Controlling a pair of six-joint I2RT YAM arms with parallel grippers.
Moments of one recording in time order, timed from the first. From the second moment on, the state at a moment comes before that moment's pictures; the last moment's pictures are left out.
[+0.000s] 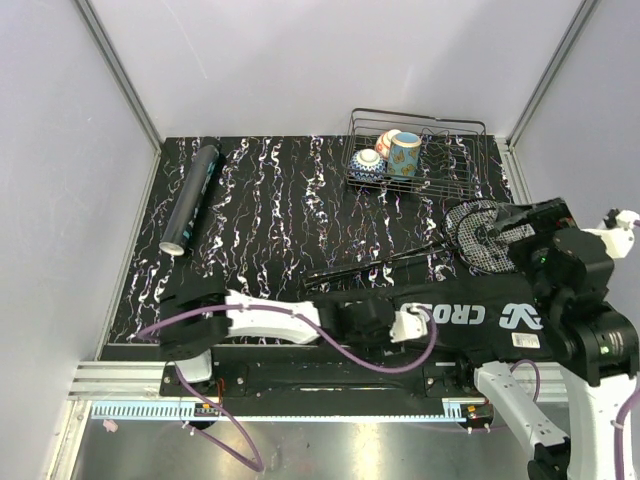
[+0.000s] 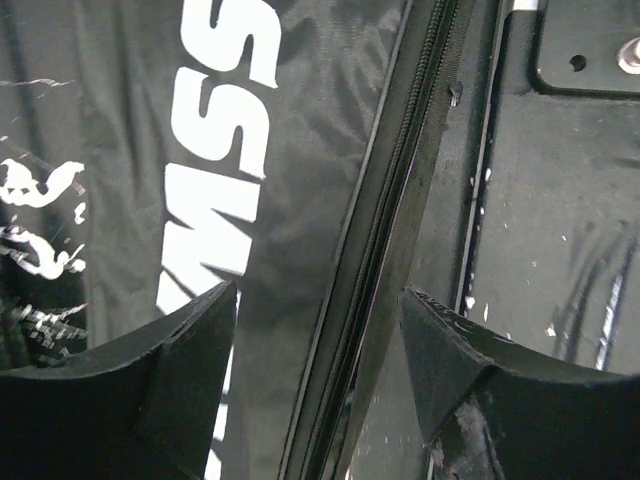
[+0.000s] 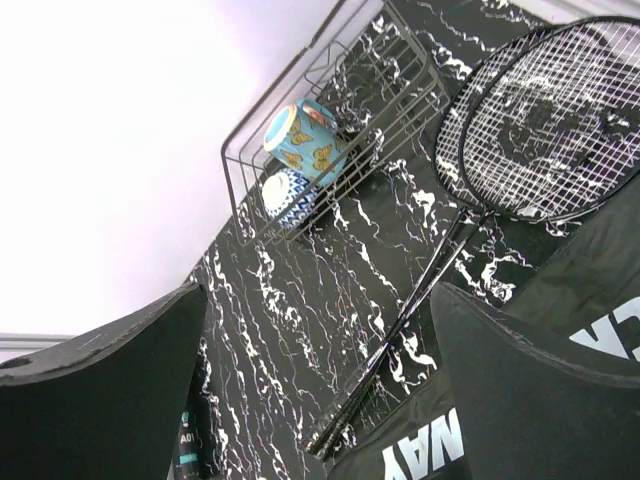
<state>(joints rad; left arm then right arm) -1.36 1.69 1.00 -0.06 -0.04 0.16 0.19 0.69 1.34 -1.00 0.43 0.96</state>
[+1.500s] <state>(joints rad) -1.24 1.48 1.39 -0.46 -0.25 -0.14 0.19 0.77 1.39 -0.93 0.06 0.72</state>
